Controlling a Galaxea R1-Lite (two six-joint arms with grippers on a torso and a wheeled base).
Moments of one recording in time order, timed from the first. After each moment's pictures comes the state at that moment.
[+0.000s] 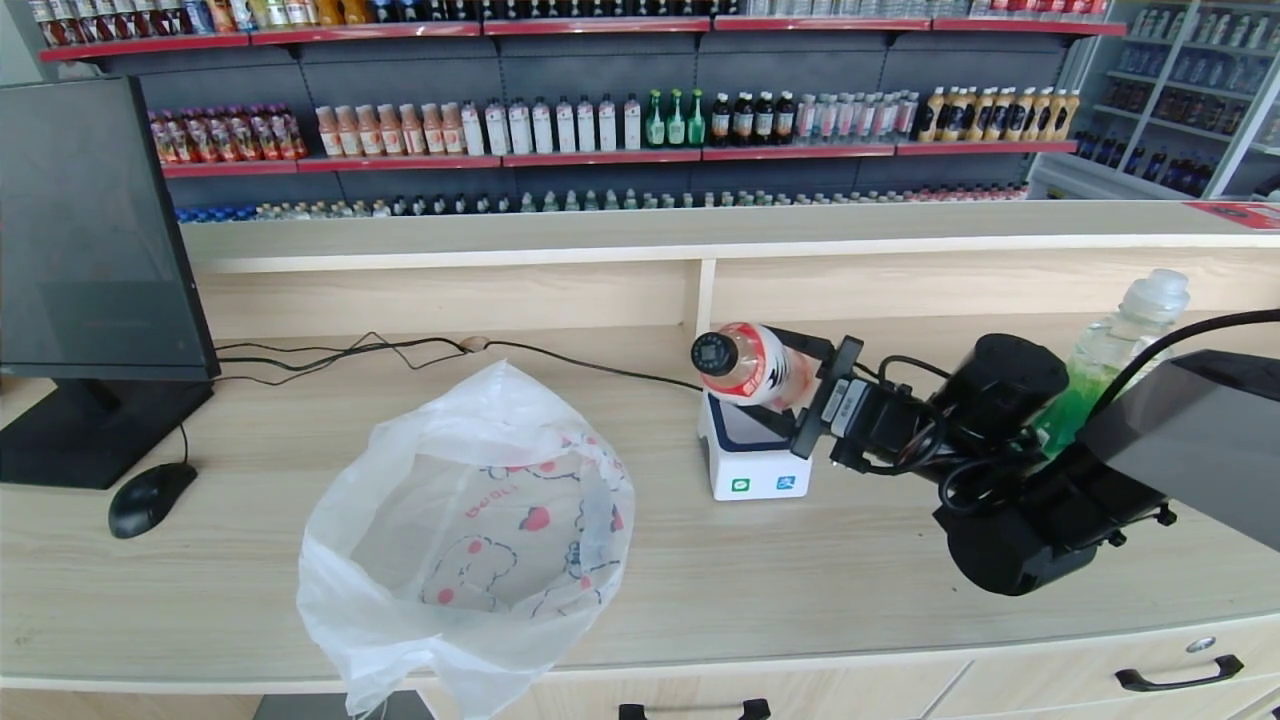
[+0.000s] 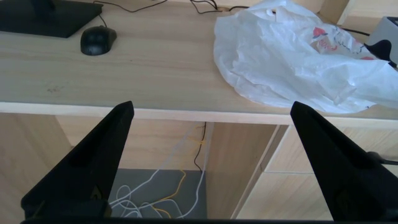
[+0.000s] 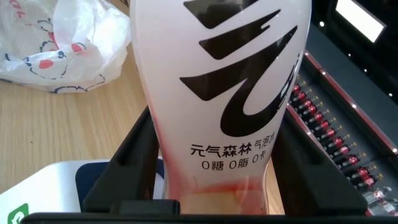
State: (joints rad) left arm 0.00 0.00 0.00 0.00 0.00 -0.01; right arm 0.34 2.17 -0.92 -1.57 0.71 -0.86
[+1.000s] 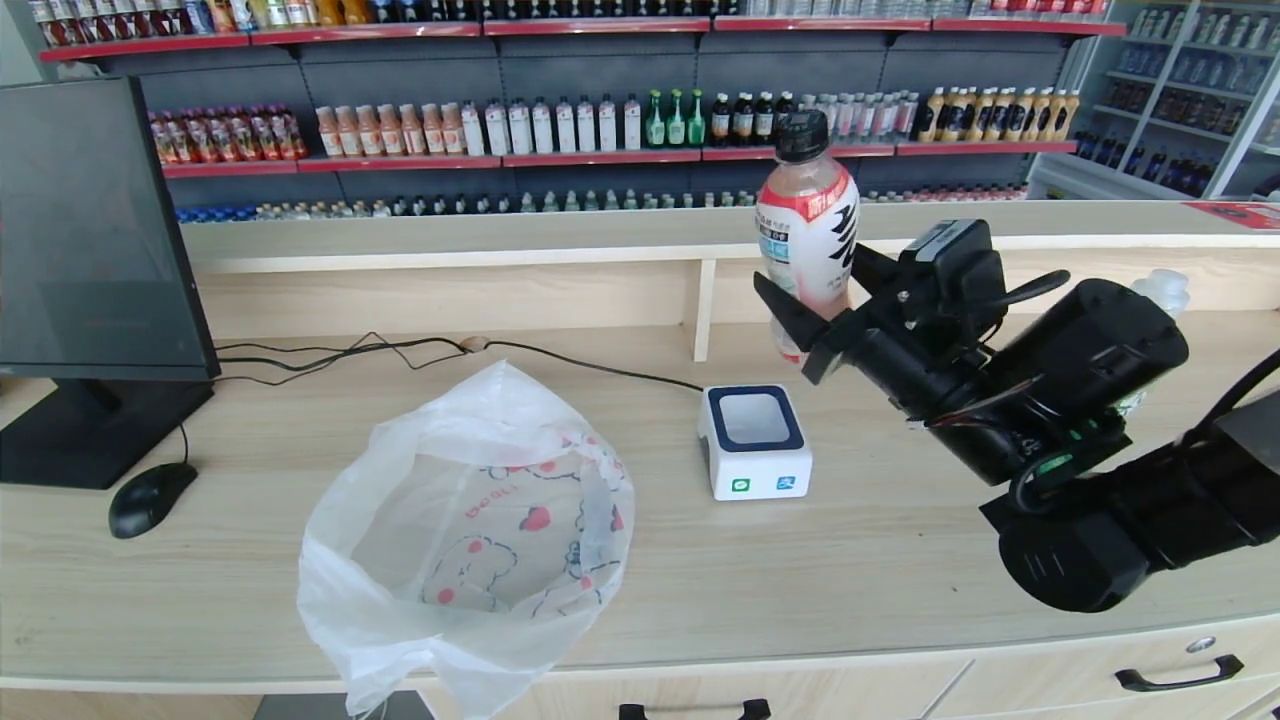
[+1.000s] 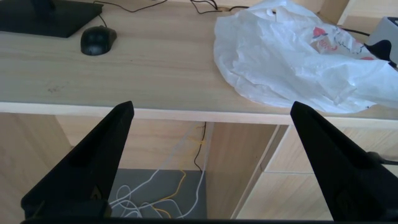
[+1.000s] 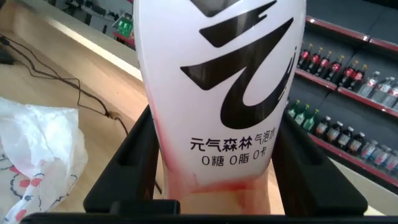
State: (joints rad) left arm 0.00 0.00 0.00 0.00 0.00 -0.01; right arm 0.44 1.95 -0.85 -1.57 0.21 -0.35
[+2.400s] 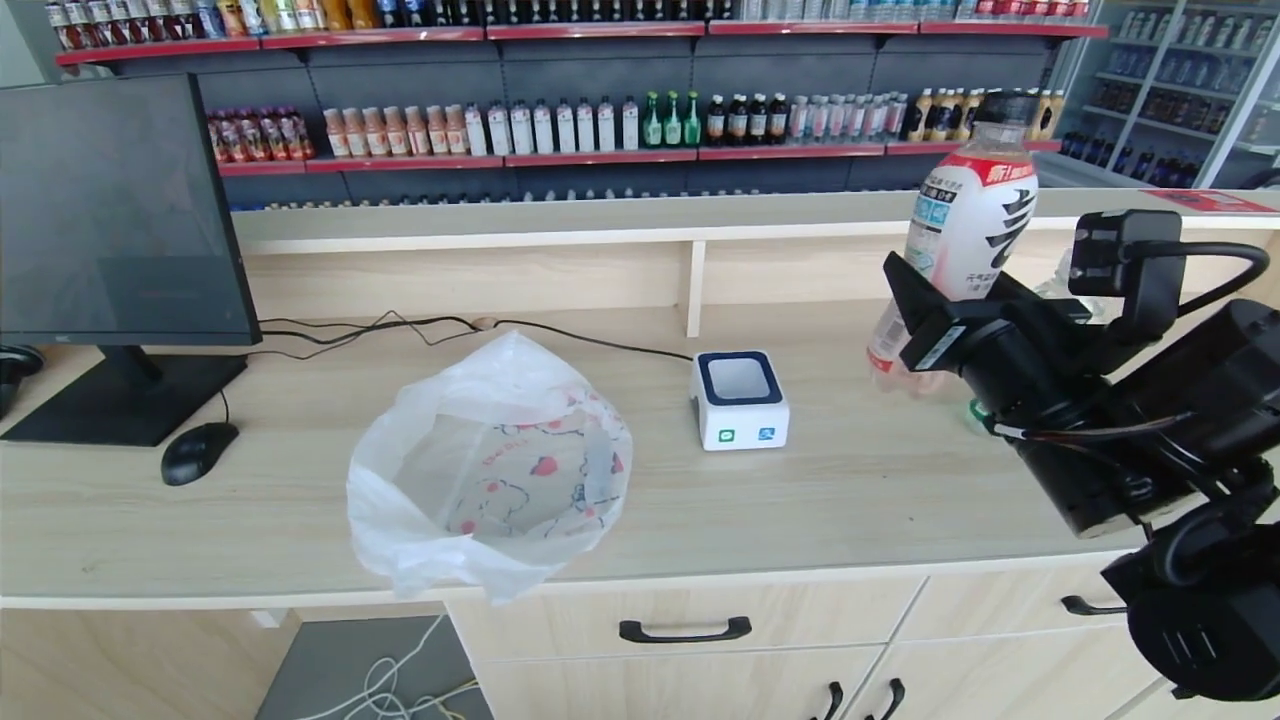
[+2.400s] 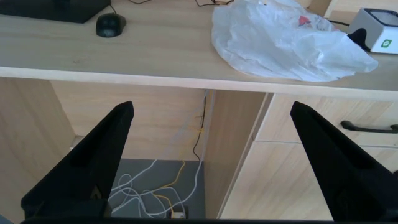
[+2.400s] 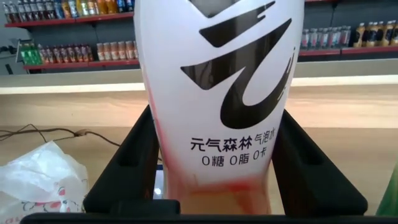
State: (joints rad) left arm 0.00 0.00 0.00 0.00 0.00 -0.01; right arm 0.45 1.77 -0.62 -1.57 -0.26 -0.07
